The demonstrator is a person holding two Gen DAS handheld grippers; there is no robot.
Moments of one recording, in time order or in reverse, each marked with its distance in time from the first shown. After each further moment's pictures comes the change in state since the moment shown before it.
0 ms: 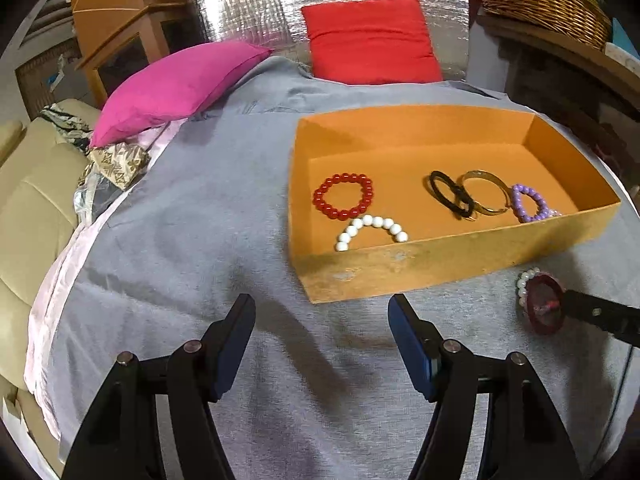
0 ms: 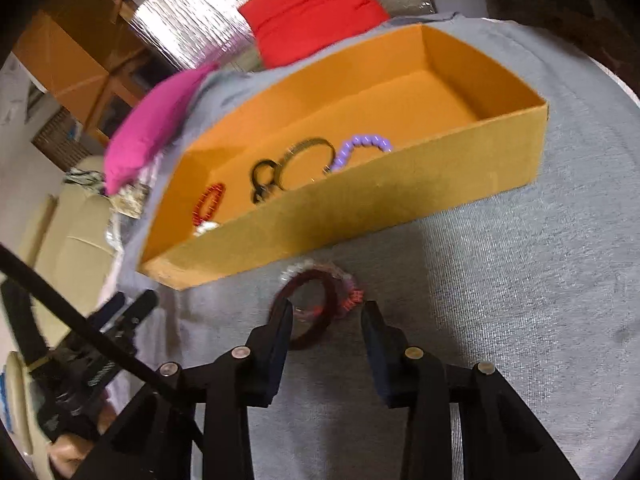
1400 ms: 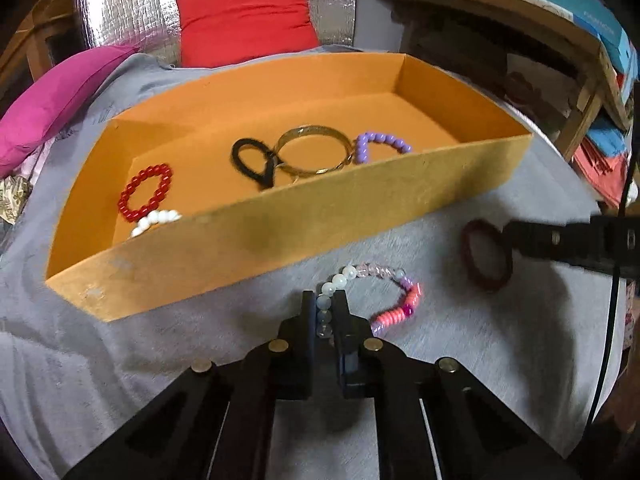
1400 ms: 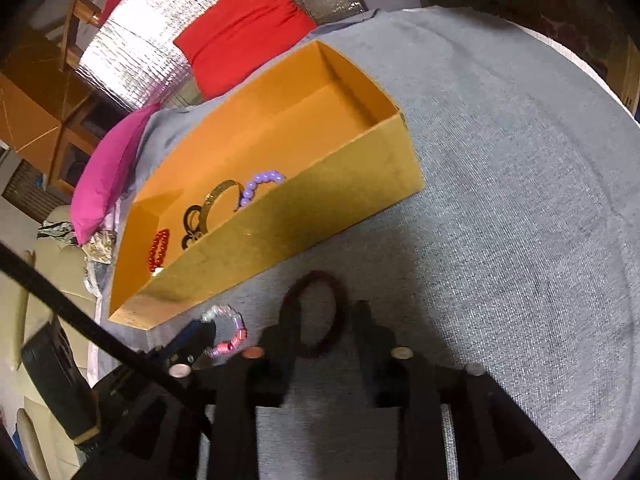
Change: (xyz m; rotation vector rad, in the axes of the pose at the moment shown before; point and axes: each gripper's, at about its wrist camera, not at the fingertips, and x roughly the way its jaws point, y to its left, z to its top) left arm 0.024 -0.100 -0.008 0.173 0.070 -0.310; right arm -0.029 -0.059 0.017 0.158 -0.043 -0.066
